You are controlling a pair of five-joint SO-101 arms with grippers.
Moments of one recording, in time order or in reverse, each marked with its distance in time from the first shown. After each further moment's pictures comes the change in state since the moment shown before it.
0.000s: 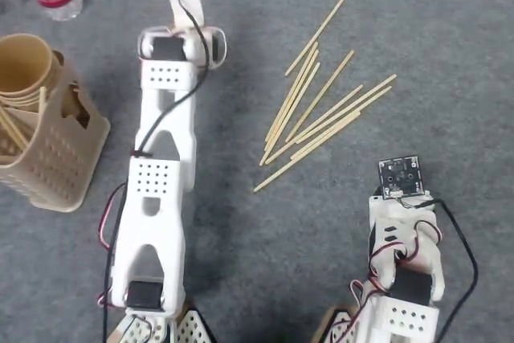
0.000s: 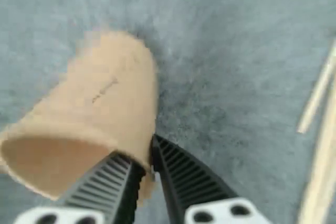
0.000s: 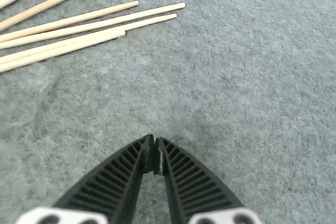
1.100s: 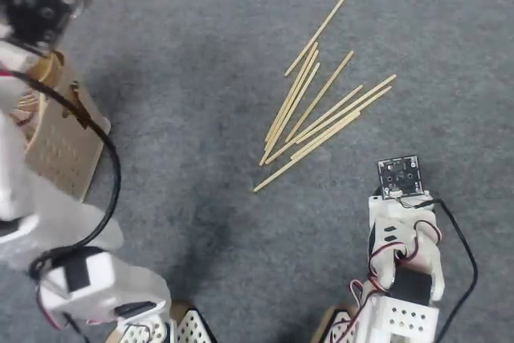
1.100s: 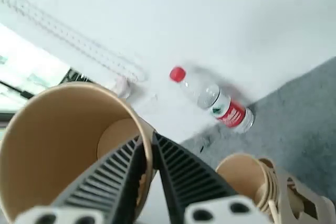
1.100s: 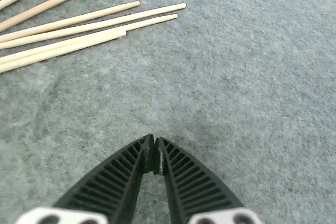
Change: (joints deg) left arm -25.1 -68.0 2.2 17.8 -53.0; right arm -0.2 0.0 0.0 0.0 0.0
